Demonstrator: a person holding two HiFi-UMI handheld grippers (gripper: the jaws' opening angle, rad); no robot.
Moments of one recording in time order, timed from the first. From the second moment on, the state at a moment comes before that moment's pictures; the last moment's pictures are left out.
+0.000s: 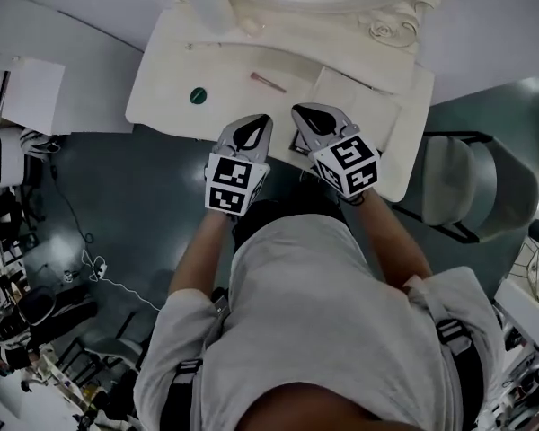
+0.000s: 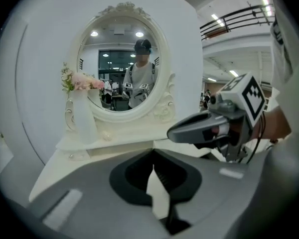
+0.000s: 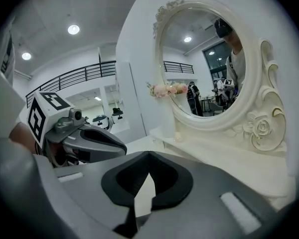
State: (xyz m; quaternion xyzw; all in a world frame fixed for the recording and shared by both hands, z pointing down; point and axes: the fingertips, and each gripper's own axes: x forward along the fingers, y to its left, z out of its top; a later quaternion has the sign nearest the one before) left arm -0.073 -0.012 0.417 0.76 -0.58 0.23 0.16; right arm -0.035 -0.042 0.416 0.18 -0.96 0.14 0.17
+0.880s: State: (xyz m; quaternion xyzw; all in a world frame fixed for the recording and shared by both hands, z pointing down) left arm -0.172 -0.043 0.502 0.83 -0.41 0.32 0.19; right arm -0.108 -0.057 0.503 0.24 -0.89 0.14 0.35
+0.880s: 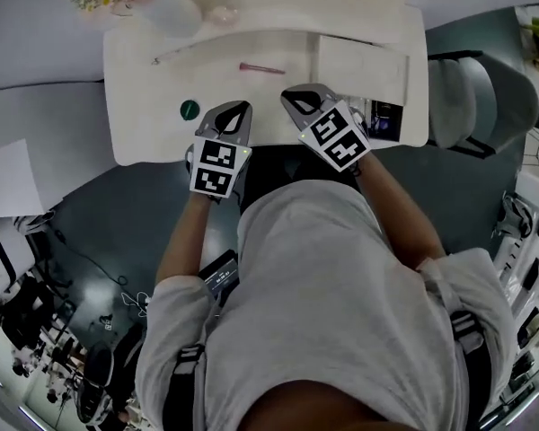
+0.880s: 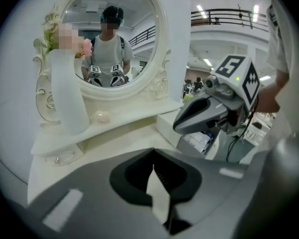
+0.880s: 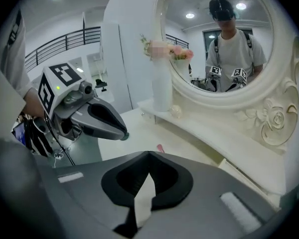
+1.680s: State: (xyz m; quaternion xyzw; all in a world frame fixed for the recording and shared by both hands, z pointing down) left arm -0.211 -0.055 0.542 0.88 -0.29 0.33 0.20; right arm -0.170 -0.115 0.593 0.20 -0.82 0.08 0.53
